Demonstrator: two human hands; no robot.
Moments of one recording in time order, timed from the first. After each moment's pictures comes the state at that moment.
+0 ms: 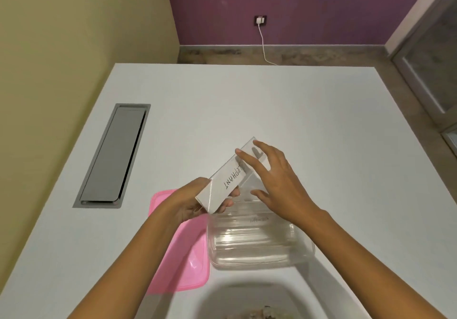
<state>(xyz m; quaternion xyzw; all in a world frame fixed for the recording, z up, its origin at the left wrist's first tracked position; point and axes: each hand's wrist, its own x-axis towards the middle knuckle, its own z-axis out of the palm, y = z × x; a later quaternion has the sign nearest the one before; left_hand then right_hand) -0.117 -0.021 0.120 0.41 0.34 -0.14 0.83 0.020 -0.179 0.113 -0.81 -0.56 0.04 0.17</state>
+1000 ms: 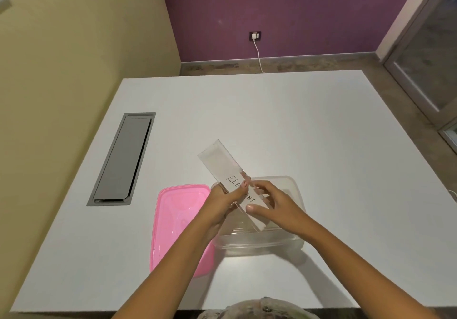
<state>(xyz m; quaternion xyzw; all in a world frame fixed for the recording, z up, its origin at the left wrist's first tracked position) -0.136 -0.102 0.108 0.51 0.28 0.07 0.81 -0.027 -0.234 0.098 -0.73 -0.32 0.41 0.45</state>
